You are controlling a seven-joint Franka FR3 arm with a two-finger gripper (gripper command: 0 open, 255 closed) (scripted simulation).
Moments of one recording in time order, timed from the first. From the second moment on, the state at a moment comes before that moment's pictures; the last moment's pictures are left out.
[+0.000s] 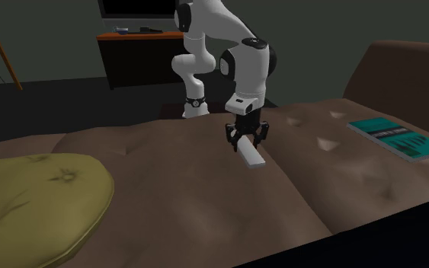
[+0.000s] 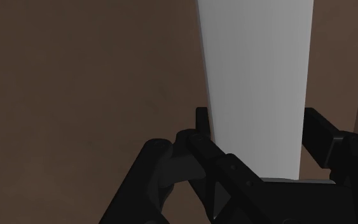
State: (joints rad) arm 0.10 0.51 0.17 -1.62 -0.06 2.09 0.26
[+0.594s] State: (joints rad) arm 0.09 0.49 0.17 -1.58 -0.06 2.02 0.26
